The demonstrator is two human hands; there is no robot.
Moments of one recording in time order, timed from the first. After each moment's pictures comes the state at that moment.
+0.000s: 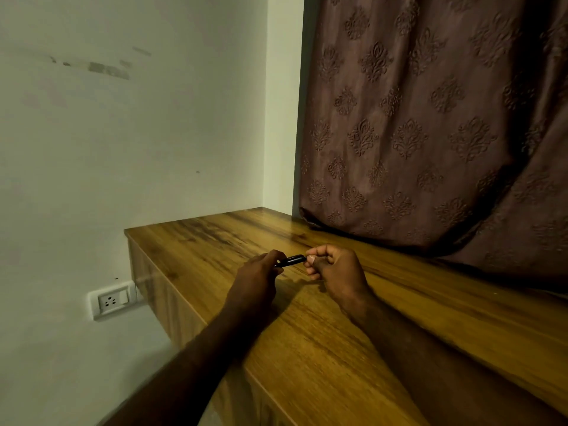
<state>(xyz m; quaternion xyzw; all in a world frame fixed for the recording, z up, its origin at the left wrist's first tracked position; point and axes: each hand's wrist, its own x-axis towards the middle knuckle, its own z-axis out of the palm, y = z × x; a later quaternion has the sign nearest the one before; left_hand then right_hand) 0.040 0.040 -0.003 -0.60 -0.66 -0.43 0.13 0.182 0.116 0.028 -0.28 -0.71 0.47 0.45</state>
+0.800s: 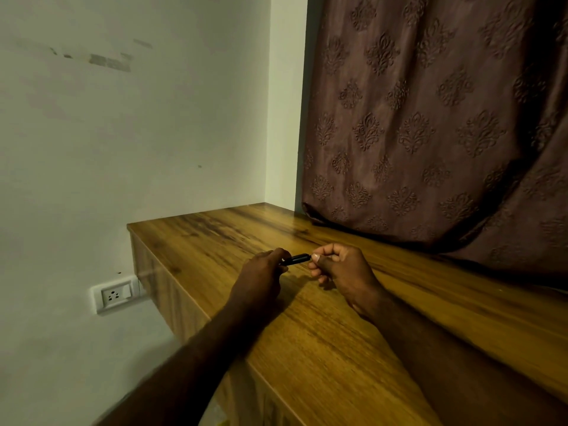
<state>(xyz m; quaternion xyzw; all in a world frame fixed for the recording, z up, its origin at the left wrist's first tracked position) 0.039 0.042 -0.005 -0.60 -0.68 -0.41 0.12 0.186 0.131 0.021 -0.28 -0.69 0.54 0.40</state>
